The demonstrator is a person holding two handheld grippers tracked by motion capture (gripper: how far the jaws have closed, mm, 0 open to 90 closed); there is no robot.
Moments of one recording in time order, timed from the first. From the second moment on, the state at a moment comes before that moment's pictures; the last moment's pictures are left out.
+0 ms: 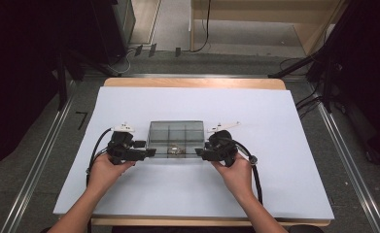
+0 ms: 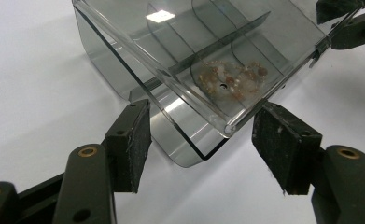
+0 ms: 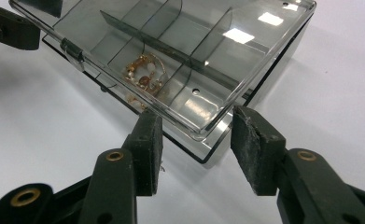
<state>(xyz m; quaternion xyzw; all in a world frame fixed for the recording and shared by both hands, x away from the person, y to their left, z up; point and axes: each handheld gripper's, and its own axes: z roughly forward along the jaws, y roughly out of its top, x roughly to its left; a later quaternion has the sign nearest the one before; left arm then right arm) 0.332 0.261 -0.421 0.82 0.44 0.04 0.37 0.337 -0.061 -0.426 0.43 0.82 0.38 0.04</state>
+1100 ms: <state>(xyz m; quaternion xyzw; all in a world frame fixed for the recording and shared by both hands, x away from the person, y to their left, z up) 0.335 0.259 -0.434 0.83 0.44 0.03 0.35 0.335 -0.059 -0.437 0.43 0.83 0.36 0.05</state>
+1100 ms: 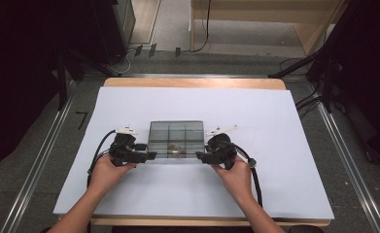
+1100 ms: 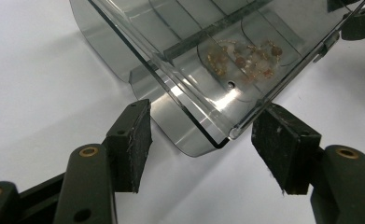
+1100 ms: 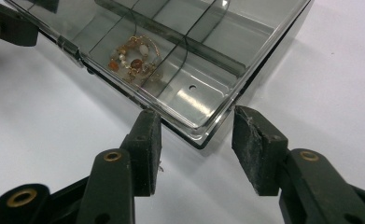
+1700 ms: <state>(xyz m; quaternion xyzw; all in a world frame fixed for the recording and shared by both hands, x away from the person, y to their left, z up) 0.334 0.262 -0.436 0.83 0.43 0.02 0.35 0.333 -0.062 -0.440 0.43 0.83 0.36 0.05</state>
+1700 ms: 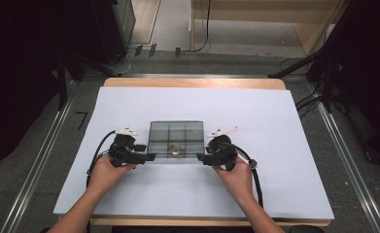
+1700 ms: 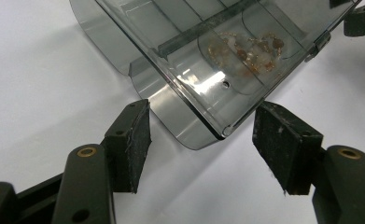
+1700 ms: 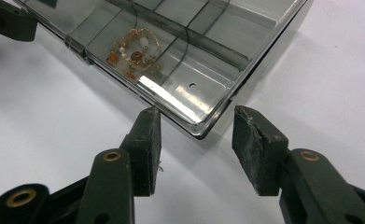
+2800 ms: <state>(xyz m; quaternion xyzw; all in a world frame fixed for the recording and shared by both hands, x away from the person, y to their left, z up) 0.330 0.273 -0.419 0.83 0.43 0.02 0.36 0.329 -0.075 -0.425 0.42 0.82 0.38 0.05</state>
